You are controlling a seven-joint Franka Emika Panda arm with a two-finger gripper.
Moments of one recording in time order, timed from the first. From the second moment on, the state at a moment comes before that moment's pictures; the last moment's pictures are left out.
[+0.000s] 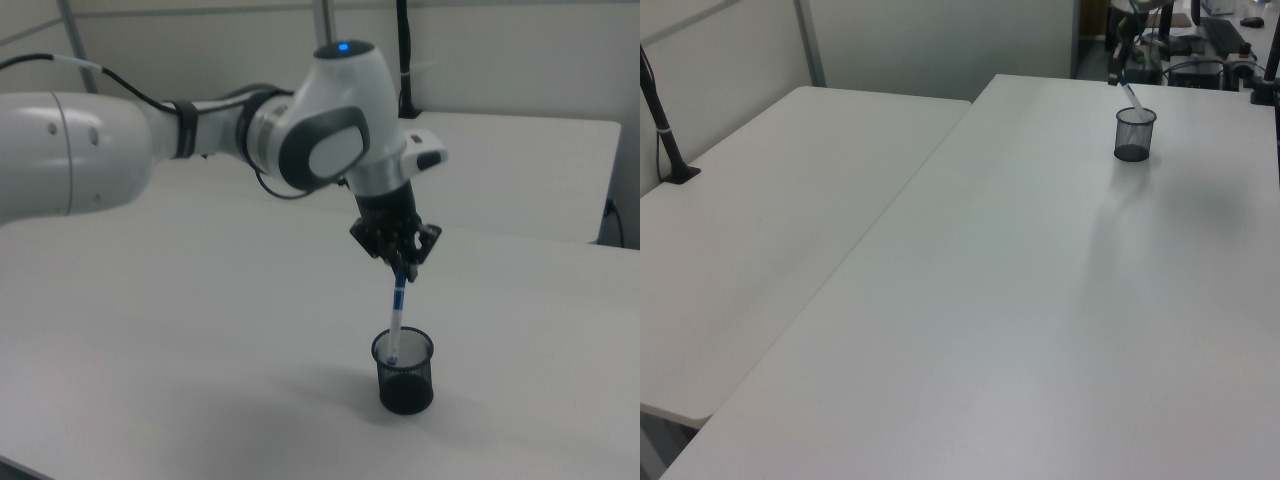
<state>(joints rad) -0.45 0.30 0.02 -1.58 -0.05 2.07 -0.42</state>
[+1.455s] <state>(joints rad) -0.24 0.41 0.03 -1.60 -0.07 1.85 -0.33</state>
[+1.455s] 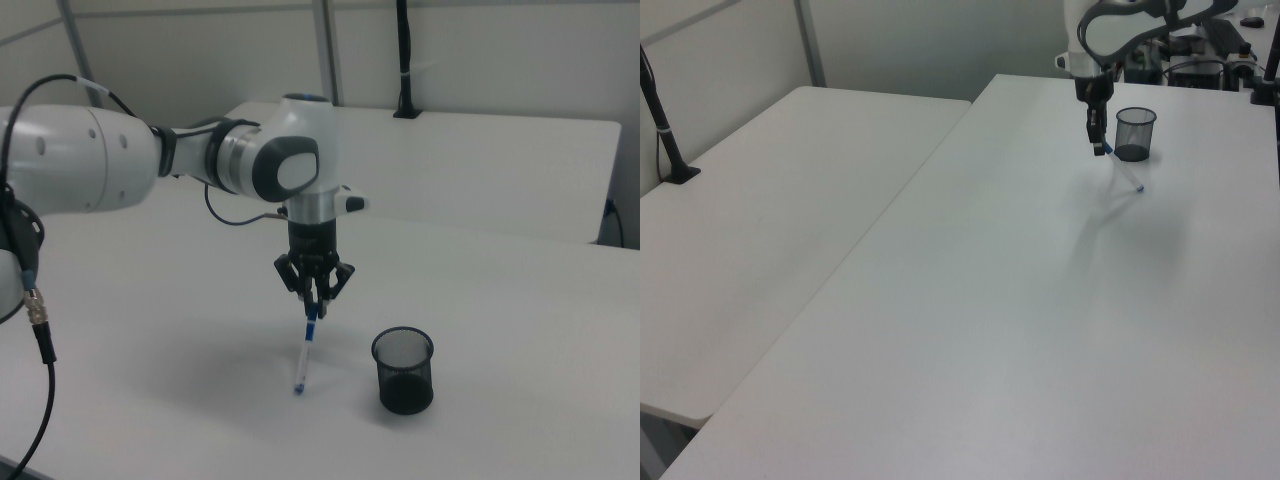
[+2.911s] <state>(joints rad) 0.09 0.09 0.03 -1.54 -0.08 1.62 0.15</state>
